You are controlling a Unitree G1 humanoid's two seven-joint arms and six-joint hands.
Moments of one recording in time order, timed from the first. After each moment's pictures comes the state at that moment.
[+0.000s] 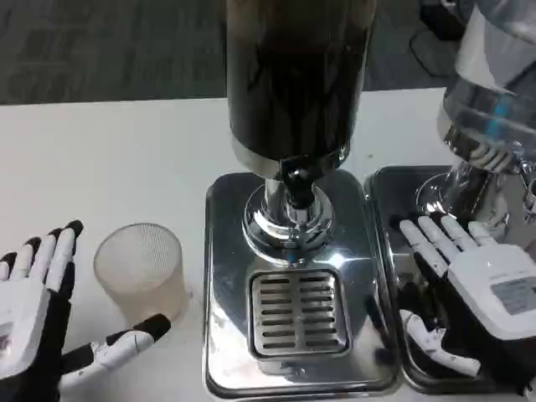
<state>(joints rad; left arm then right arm) 0.49 0.42 0.02 -0.27 0.84 0.01 0.19 0.28 -0.56 0.19 -0.24 -0.96 -0.09 -0.08</state>
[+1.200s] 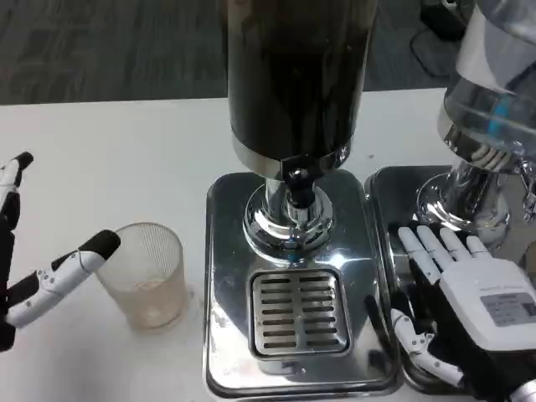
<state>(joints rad) 0.35 0.43 0.19 -0.25 0.54 -0.08 0.13 0.34 -0.44 0.23 -0.30 -1.02 0.02 -0.06</state>
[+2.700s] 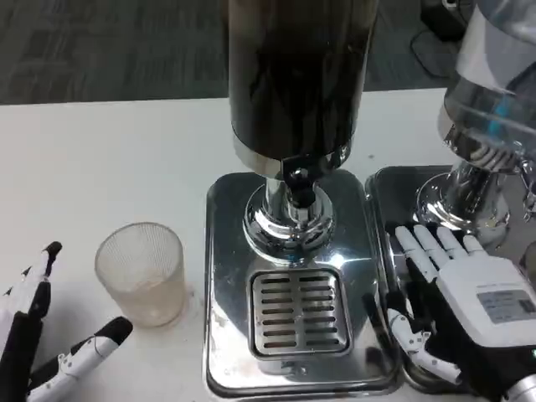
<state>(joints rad) 0.37 0.41 0.14 0.21 0.44 -0.46 0.18 0.32 -0.44 0.24 -0.30 -1.02 0.03 -0.05</state>
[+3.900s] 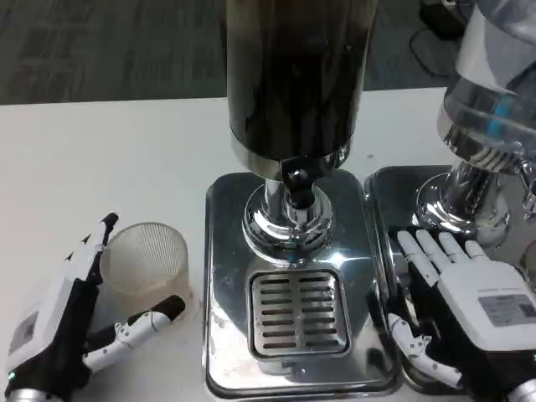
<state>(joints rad) 0.09 0.42 -0.02 0.58 0.48 -0.62 0.31 0.34 -0.43 0.24 -0.32 -1.02 0.05 -0.03</state>
